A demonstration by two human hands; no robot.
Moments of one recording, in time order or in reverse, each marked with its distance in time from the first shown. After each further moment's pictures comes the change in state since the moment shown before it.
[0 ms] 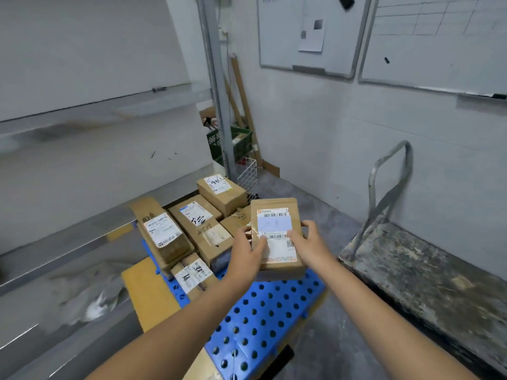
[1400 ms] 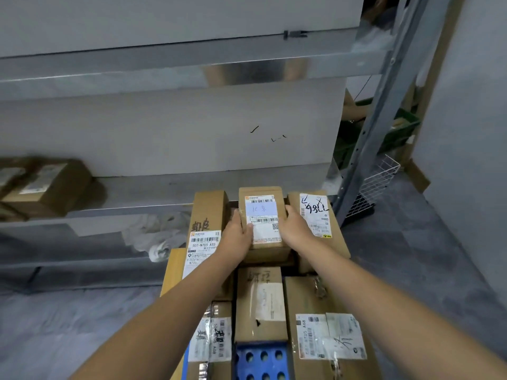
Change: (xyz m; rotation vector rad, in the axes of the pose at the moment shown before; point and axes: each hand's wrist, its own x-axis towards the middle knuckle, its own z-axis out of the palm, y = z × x) left_hand 0.272 -0.102 -0.138 0.273 0.443 -0.498; right_hand 0.309 -0.114 0.276 -0.397 -0.703 -0.240
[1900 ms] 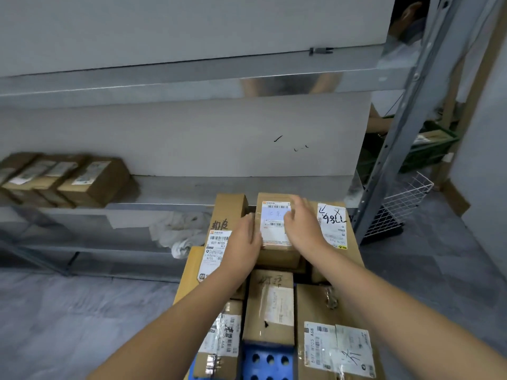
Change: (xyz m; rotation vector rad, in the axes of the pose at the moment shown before) left_hand -0.037 -0.005 -0.006 -0.002 0.255 0.128; right_hand -0.015 -0.024 -0.004 -0.105 0.119 -0.325
